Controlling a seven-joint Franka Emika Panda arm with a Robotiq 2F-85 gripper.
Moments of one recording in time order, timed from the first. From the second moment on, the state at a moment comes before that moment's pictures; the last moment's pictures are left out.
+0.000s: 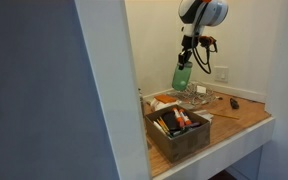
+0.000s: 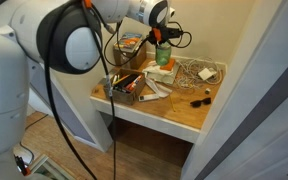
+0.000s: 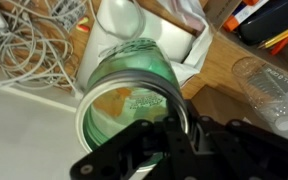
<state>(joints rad) -0.17 0.63 0.16 -1.28 0.12 2.23 -0.71</state>
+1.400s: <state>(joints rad) -0.06 1.09 0.33 -0.72 0.11 2.21 -1.26</state>
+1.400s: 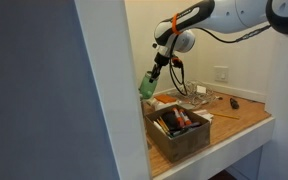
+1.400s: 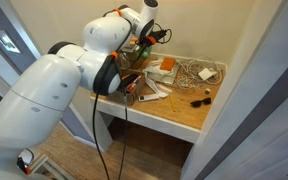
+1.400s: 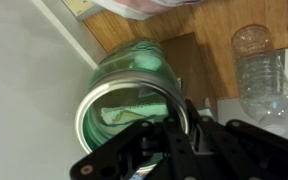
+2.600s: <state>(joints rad) -0.06 1.18 0.32 -0.73 0.11 2.22 -1.31</state>
